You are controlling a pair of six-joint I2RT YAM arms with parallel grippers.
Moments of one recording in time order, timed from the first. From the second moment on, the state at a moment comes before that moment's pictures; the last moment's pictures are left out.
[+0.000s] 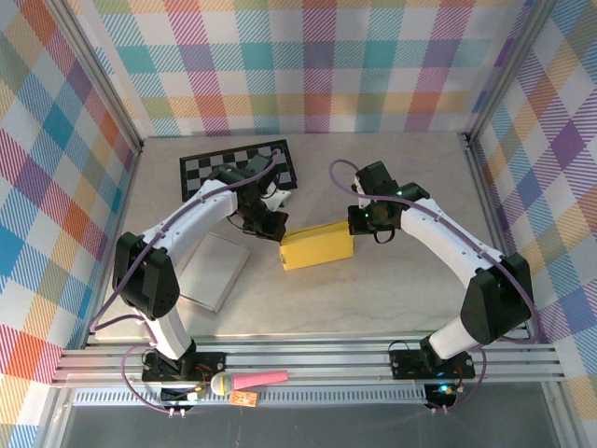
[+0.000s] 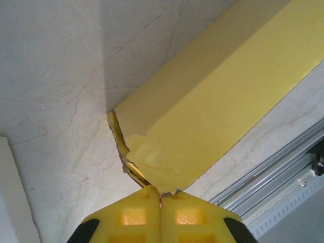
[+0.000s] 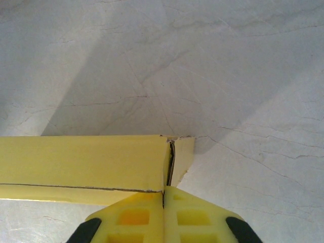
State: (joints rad) left arm -0.54 1.74 1.55 -1.18 0.34 -0.15; right arm 0.50 1.51 1.26 -0.86 -0.08 0.34
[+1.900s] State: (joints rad) left arm -0.55 1.55 1.44 -1.01 0.34 -0.43; right arm 0.43 1.32 0.92 -0.49 -0.30 1.46
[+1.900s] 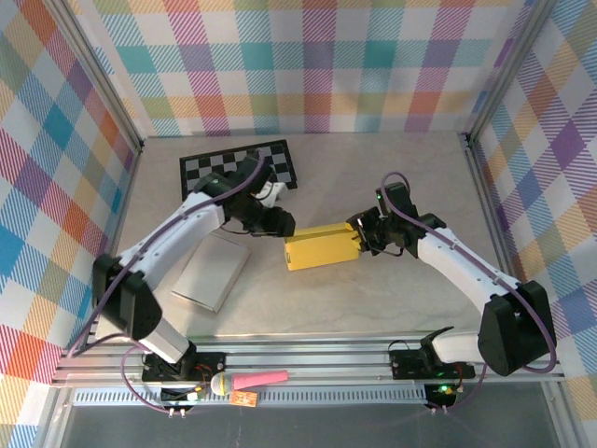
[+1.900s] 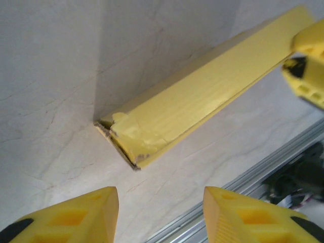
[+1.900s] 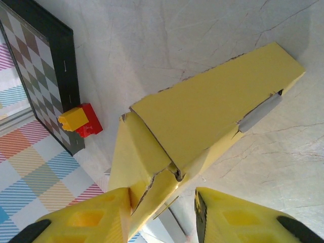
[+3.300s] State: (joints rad) left arm -0.49 1.45 1.04 -0.55 0.49 -0.84; right arm 0.43 1.30 0.90 -0.49 -0.31 1.46
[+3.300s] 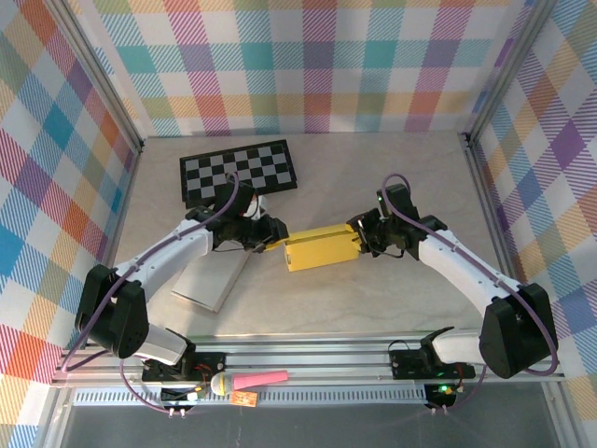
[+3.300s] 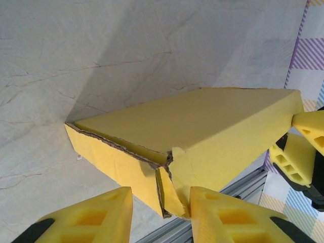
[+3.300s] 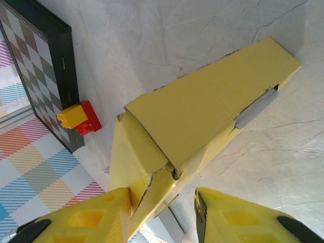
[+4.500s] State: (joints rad) left arm -0.52 1.43 0.98 -0.48 0.50 -0.79; right arm 0.35 1.25 0.93 -0.62 -0.32 1.38
